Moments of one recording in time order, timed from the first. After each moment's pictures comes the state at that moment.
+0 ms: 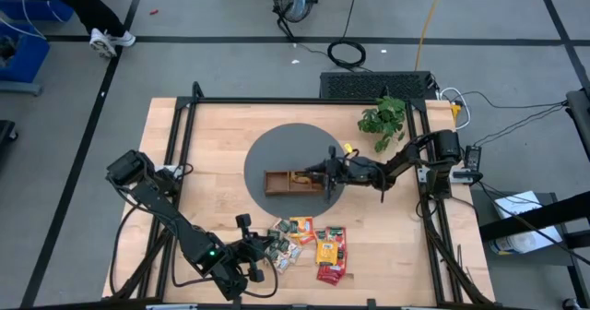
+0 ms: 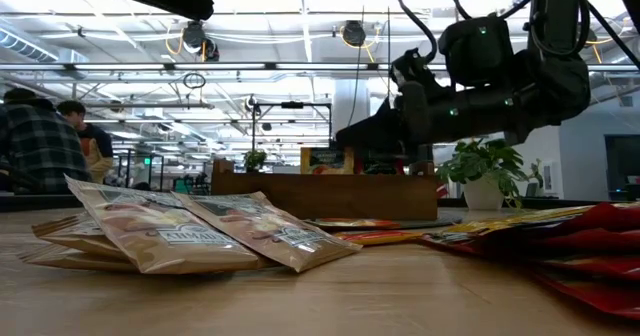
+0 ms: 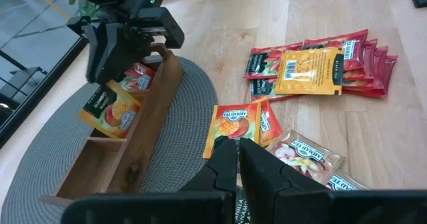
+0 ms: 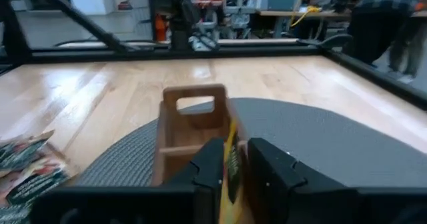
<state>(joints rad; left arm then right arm) -0.77 1.78 1.20 -0.42 -0.92 -0.58 -0.05 1.89 0.49 1.28 0.09 0.01</state>
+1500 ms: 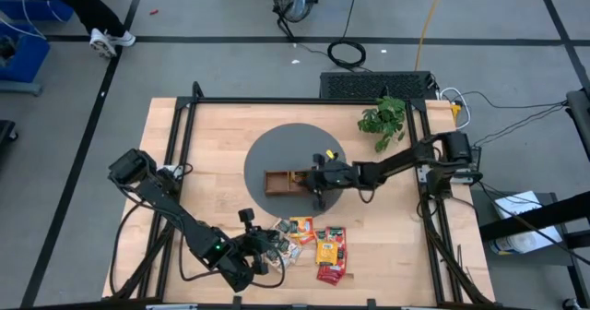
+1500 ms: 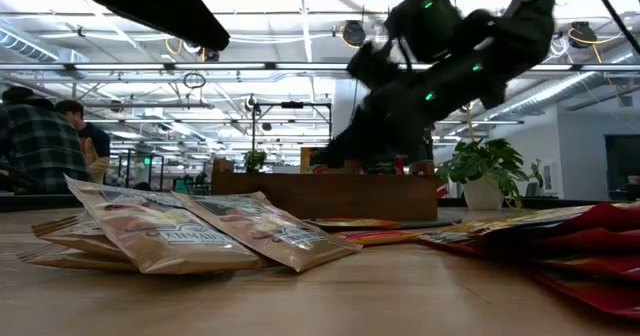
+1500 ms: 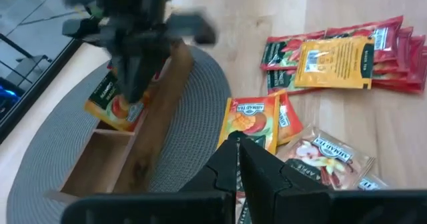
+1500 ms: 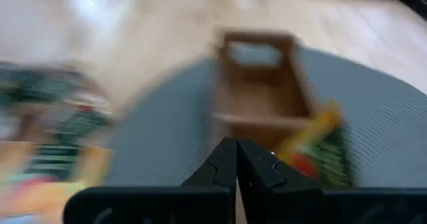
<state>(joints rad) -0.72 1.78 1.18 -0.41 -0.89 -0.58 0.01 1.81 0.75 0.56 0.08 -0.07</state>
